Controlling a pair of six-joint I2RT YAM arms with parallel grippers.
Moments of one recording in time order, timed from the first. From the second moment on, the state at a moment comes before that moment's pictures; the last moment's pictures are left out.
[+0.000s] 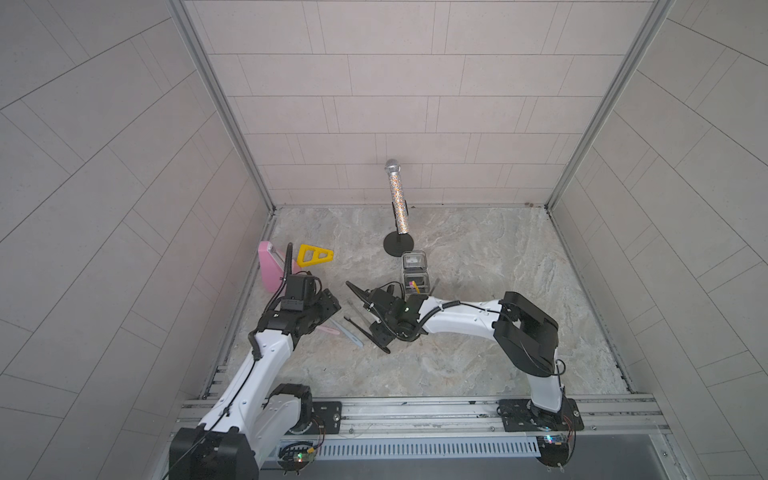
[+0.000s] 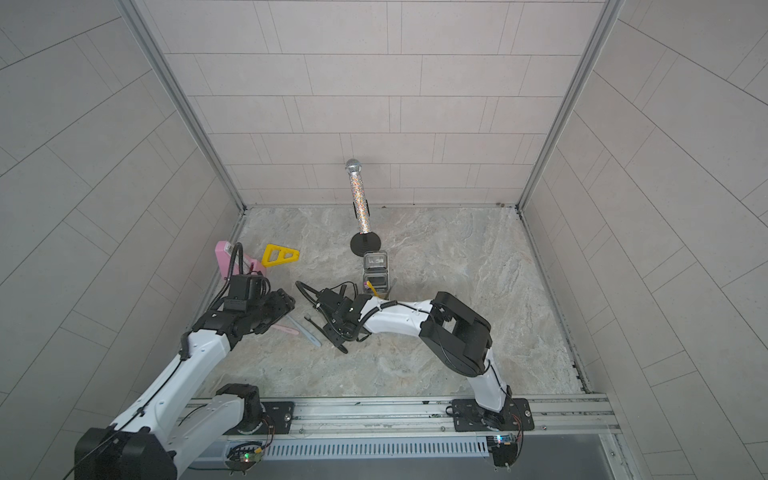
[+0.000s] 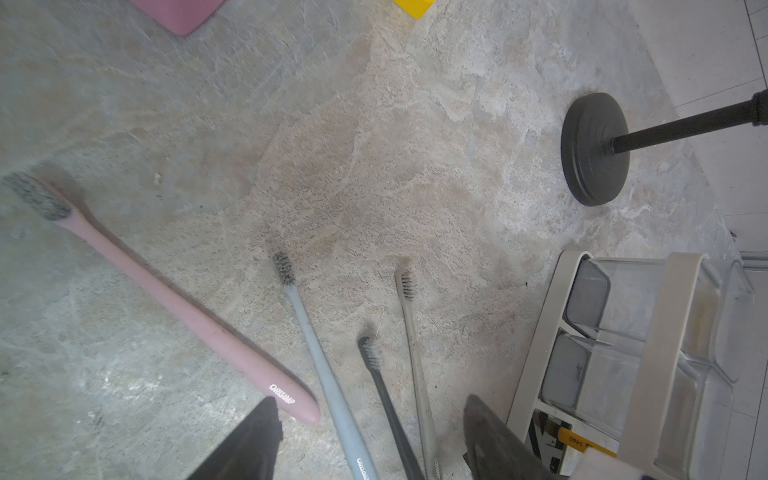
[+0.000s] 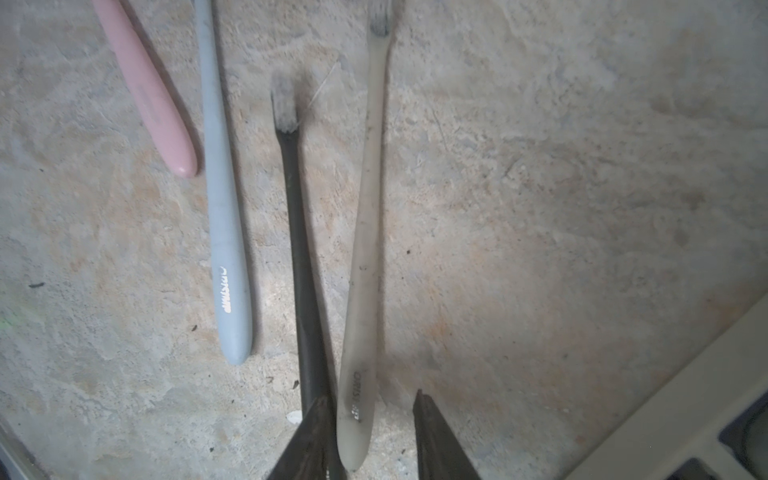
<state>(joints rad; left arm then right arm) -0.09 0.95 0.60 -0.59 0.10 -0.74 1.05 1.98 1.37 -0.48 0.03 0.34</state>
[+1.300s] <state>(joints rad) -0.15 0.95 0.60 -0.56 0.18 -0.76 1.05 1.91 1.38 -0.44 0.07 0.32</state>
